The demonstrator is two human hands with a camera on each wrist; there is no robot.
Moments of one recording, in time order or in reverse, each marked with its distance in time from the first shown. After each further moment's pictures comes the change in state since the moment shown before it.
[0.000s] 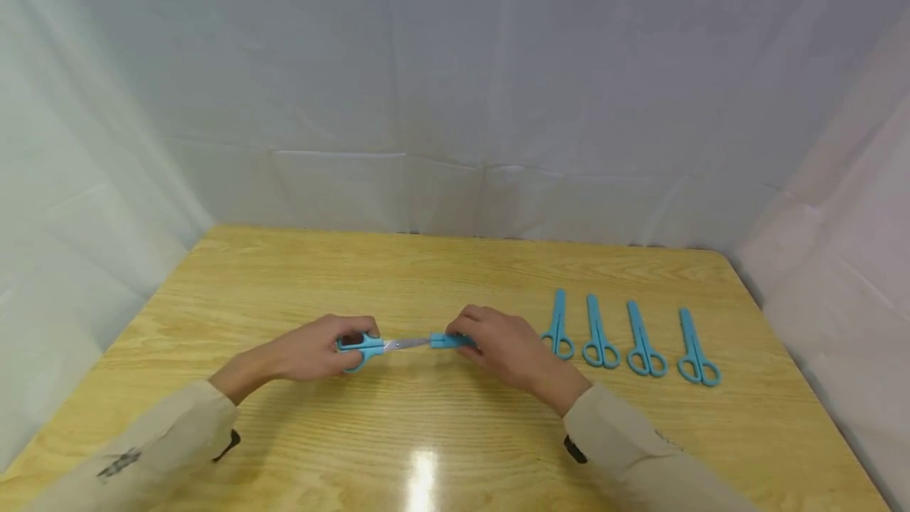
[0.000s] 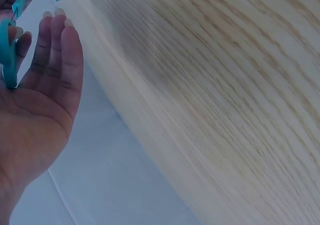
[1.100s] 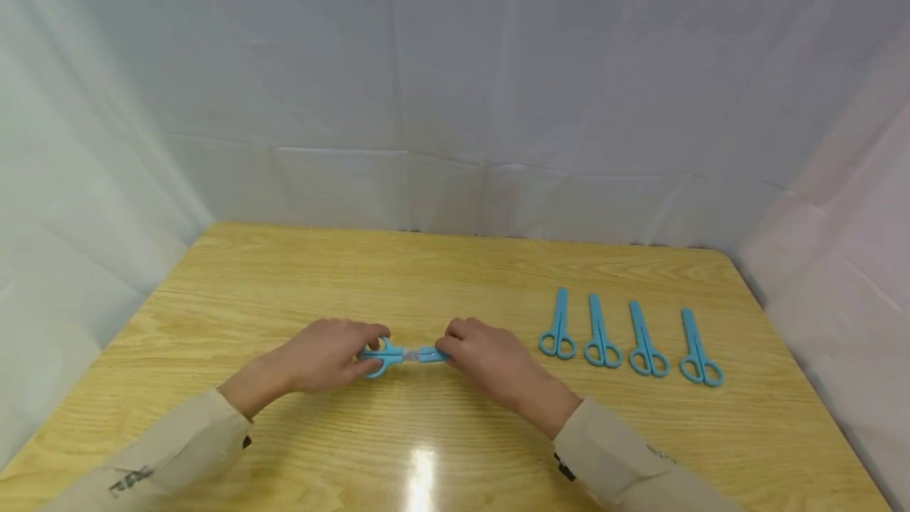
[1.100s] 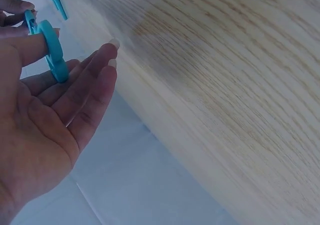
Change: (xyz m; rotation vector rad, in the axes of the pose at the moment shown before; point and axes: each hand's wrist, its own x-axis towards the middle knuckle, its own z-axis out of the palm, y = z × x) left_hand 0.004 0.024 0.012 0.497 0.040 0.003; right_hand 0.002 -0.026 0.005 -0.124 0.017 -0.061
